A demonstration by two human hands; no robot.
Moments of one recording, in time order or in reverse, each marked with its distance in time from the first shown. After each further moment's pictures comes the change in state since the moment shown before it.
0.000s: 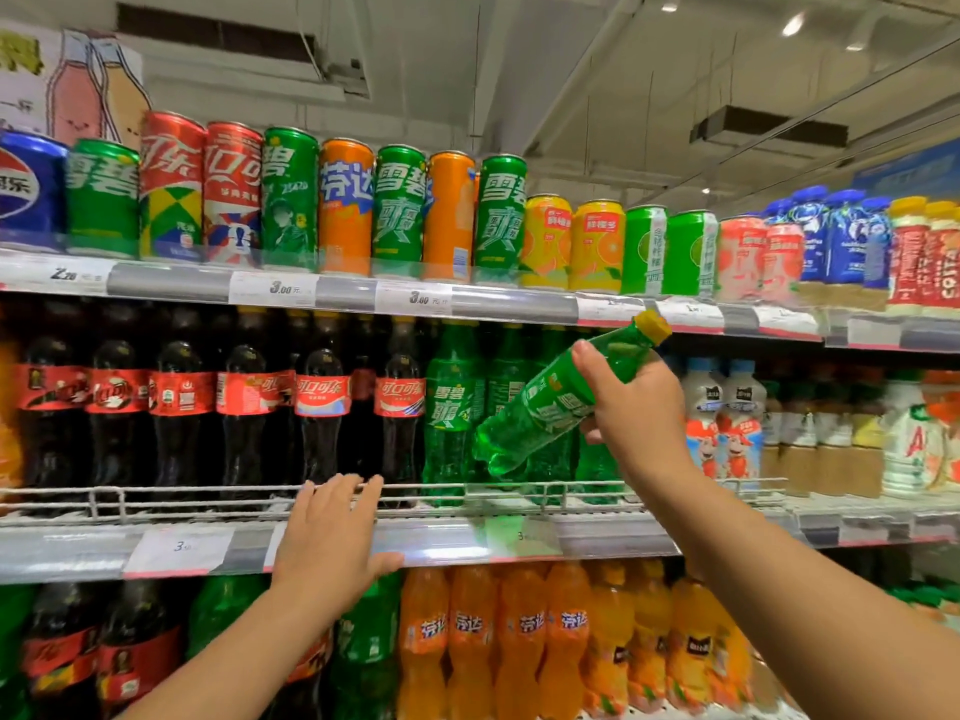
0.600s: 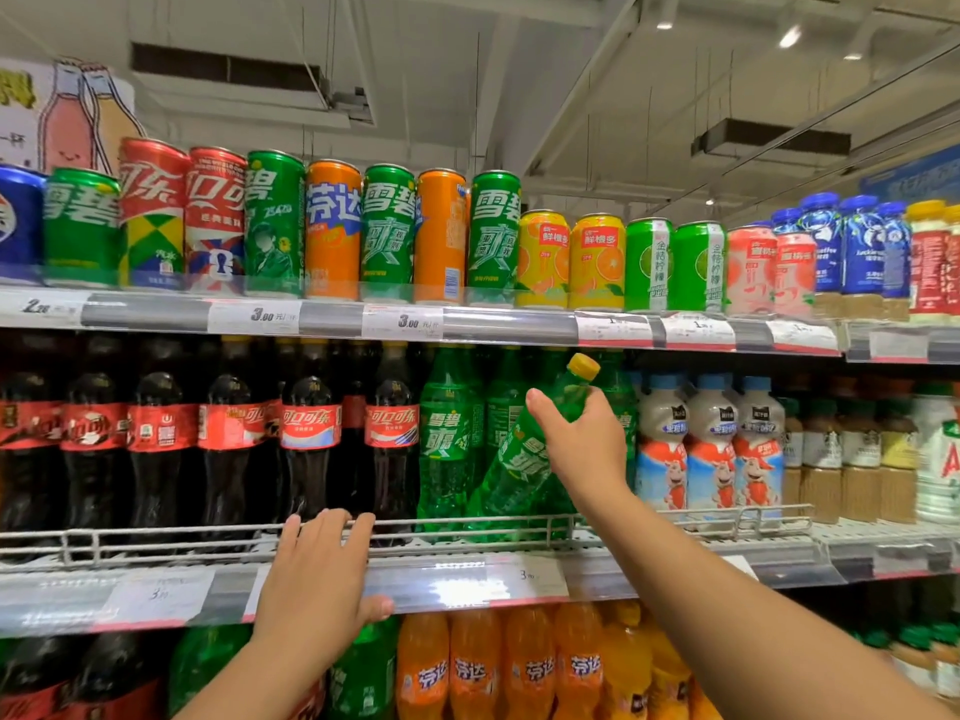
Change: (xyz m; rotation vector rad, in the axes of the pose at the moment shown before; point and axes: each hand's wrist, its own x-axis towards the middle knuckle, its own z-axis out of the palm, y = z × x) left_hand 0.008 0.001 0.002 0.083 -0.013 -0.007; right_hand 0.025 0.053 0.053 -0.172 -0.034 0.017
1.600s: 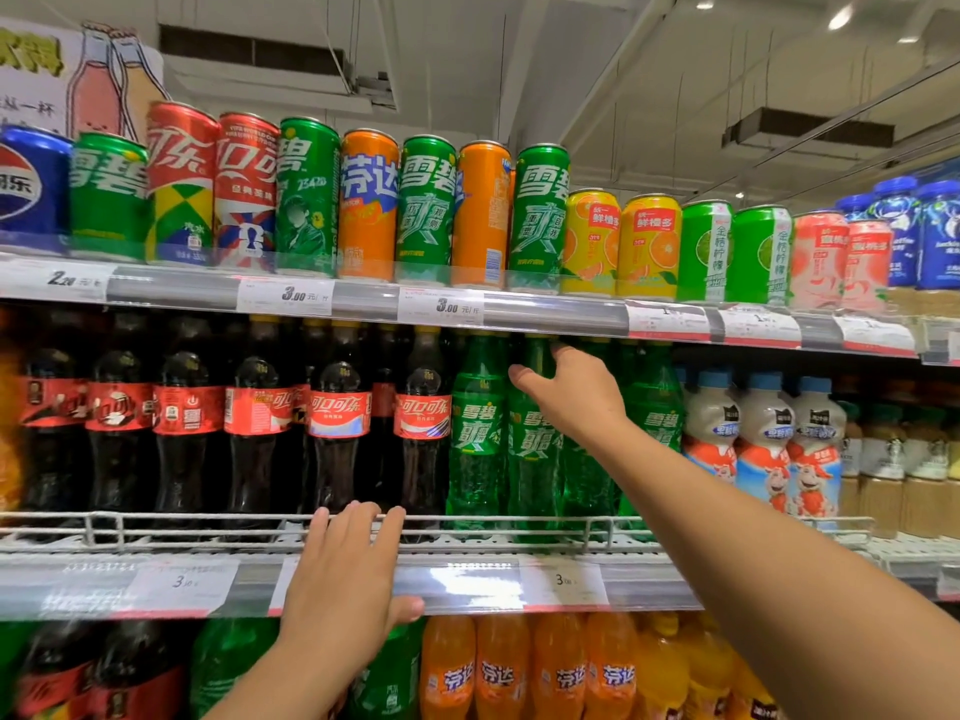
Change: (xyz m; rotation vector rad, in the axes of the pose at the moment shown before) left_hand 0.001 -0.003 0.011 -0.101 0.008 -0.002; right_hand 0.044 -0.041 0.039 -0.547 -0.222 -0.192
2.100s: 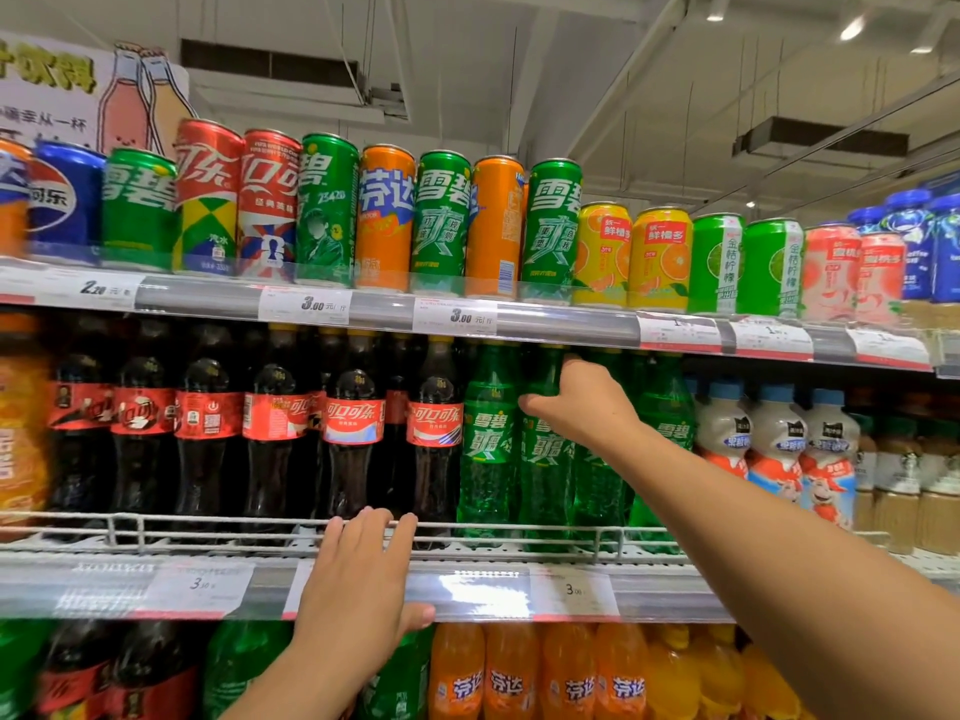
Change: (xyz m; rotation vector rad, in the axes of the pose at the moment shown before) left_hand -0.001 0.000 -0.003 -0.044 -0.017 0.000; right_hand 0.006 0.000 -0.002 -0.087 -0.149 0.005
